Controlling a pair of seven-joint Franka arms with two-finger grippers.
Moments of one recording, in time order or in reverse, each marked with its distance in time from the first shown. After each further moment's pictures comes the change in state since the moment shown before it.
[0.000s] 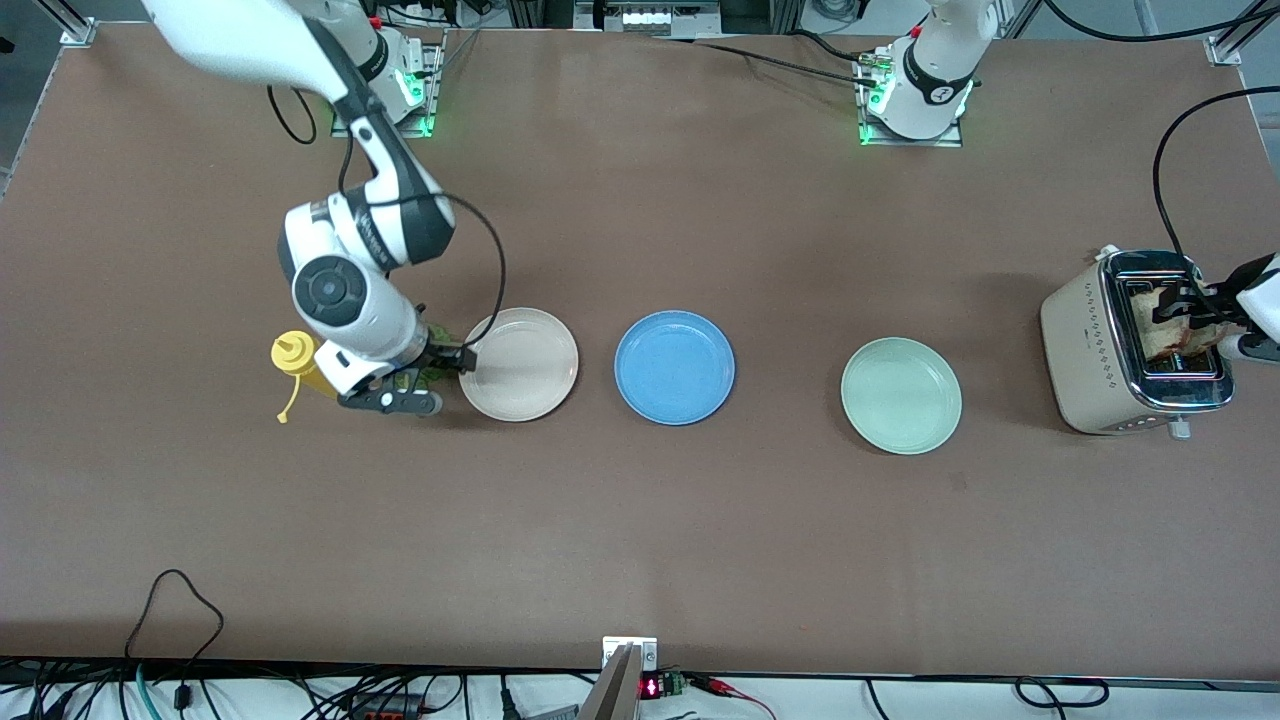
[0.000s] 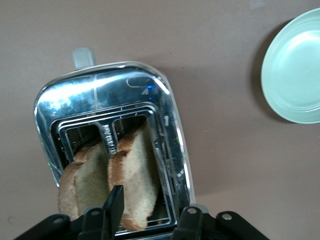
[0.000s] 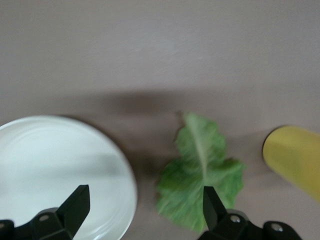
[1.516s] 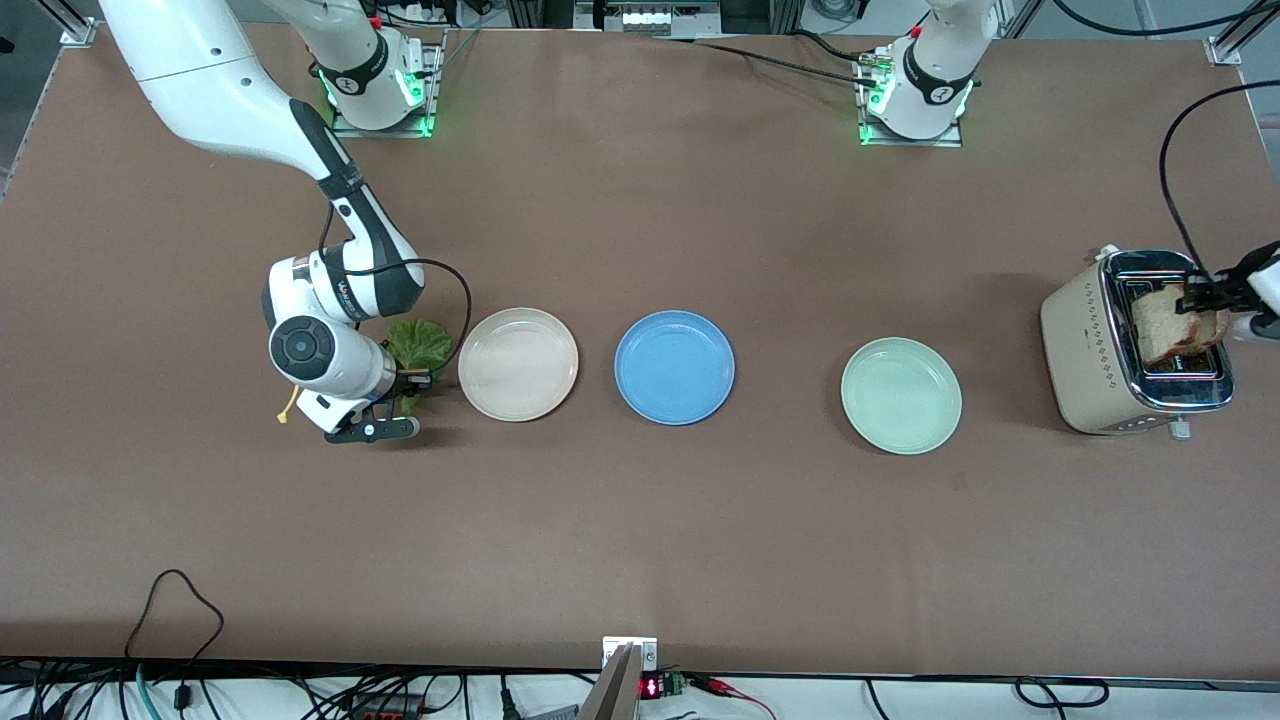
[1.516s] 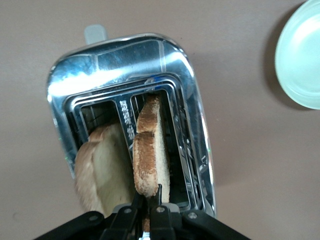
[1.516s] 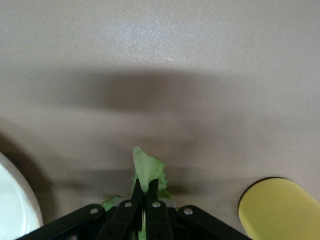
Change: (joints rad) left arm 0.070 -0.057 -0.022 -0.043 0.000 -0.012 0.067; right arm -0.086 0.113 0.000 -0.004 -0.021 0.071 -0.252
